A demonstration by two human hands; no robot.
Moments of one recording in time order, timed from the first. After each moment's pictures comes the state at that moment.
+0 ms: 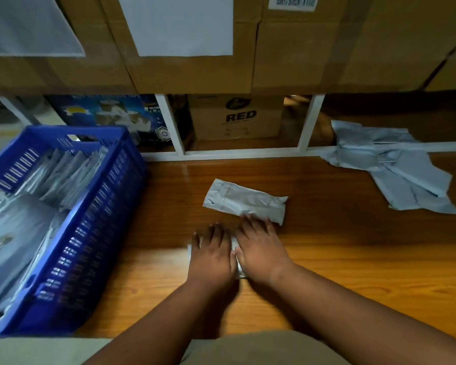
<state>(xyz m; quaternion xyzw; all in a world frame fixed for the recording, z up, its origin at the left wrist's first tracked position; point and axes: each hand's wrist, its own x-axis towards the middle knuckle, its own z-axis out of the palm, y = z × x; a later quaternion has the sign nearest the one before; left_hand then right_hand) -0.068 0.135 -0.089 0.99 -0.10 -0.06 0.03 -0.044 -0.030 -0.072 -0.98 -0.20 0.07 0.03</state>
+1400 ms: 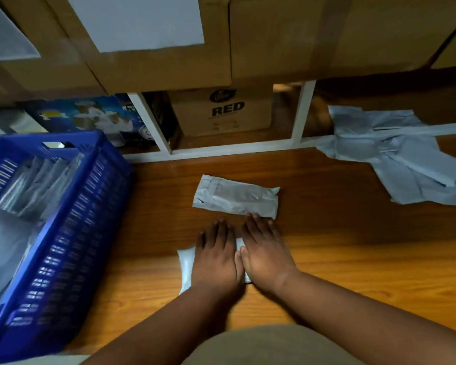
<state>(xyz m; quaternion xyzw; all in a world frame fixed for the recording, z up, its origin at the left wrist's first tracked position) -0.054 0.096 -0.100 0.99 -0.12 -0.02 0.03 -0.034 -0.067 -0.106 -0.98 -0.17 0.07 0.06</state>
